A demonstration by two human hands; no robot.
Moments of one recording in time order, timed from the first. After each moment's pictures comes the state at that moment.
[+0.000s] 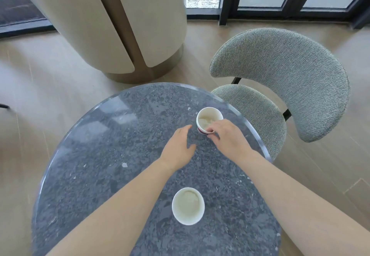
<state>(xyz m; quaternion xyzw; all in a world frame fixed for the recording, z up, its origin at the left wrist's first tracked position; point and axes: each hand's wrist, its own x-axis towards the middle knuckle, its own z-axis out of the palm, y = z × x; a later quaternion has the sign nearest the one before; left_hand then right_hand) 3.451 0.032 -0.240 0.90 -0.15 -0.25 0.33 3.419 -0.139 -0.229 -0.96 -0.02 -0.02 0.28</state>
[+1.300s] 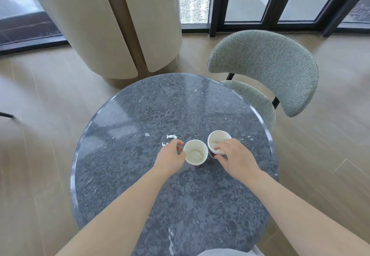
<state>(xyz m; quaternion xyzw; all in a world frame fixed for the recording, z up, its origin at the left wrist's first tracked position) 3.322 0.148 -0.211 0.90 -0.07 -0.26 0.35 3.238 -0.046 -0.210 -0.97 0.06 0.02 0.23</state>
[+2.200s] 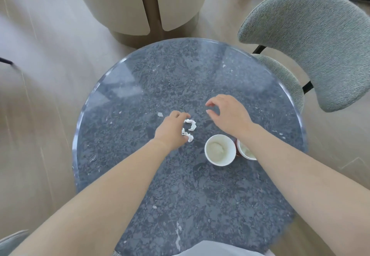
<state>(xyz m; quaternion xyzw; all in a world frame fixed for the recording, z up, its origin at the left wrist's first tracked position) 3.398 0.183 -0.259 0.93 -0.15 -0.27 0.20 3.386 -0.005 -0.221 -0.97 0.00 0.09 0.24</state>
